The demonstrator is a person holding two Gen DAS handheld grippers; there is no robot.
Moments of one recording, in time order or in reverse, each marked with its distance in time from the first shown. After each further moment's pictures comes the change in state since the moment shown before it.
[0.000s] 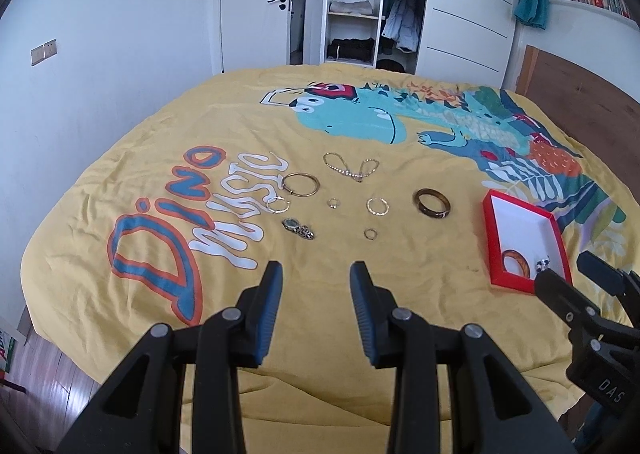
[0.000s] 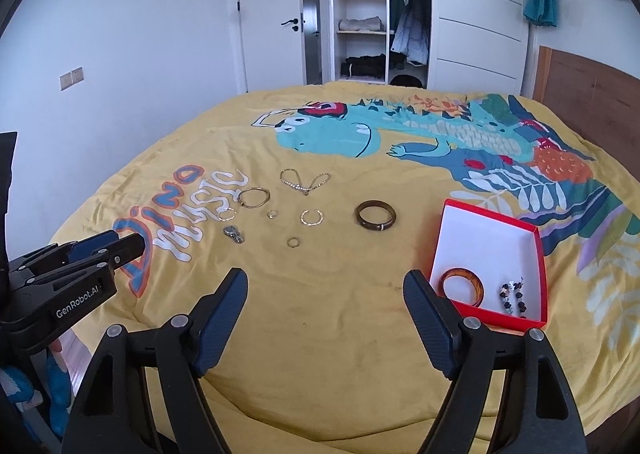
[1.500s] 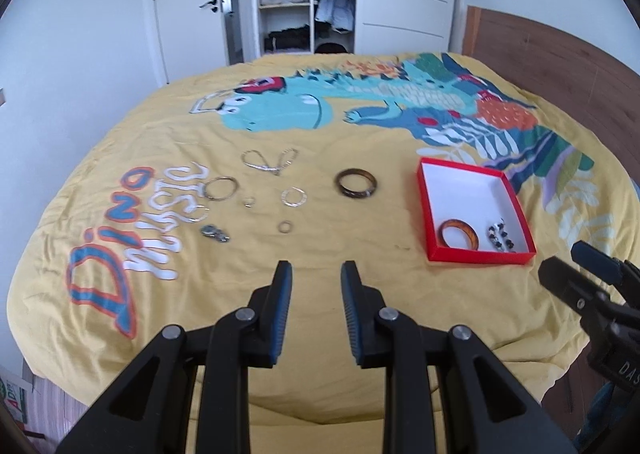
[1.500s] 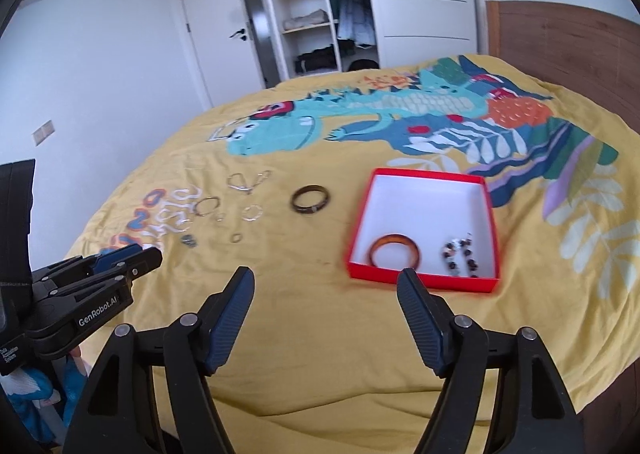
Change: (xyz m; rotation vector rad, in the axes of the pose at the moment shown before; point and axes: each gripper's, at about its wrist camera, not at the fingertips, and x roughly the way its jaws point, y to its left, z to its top) left arm -0.011 -0.096 0.000 0.165 0.023 -0.099; right arm -0.035 -0.096 -0.024 0.167 -0.001 0.009
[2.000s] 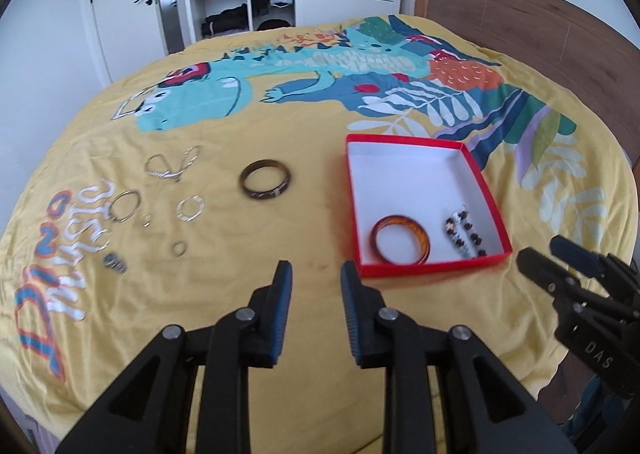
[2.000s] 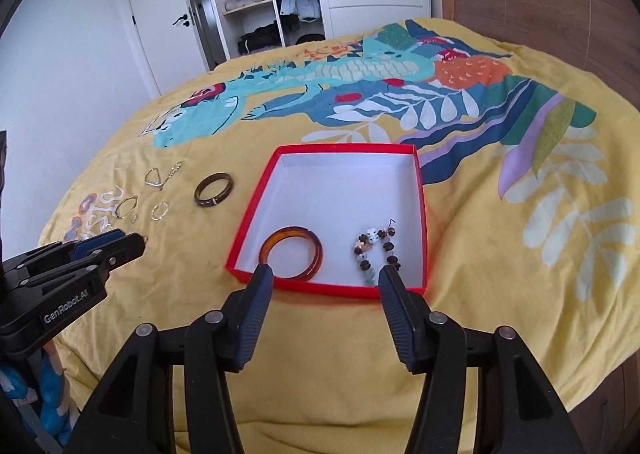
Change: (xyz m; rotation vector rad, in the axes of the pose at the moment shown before) left arm 0.089 -0.104 0.026 0.124 0.107 -0.121; right arm 0.054 -0.110 0.006 0.093 0.073 -0.173
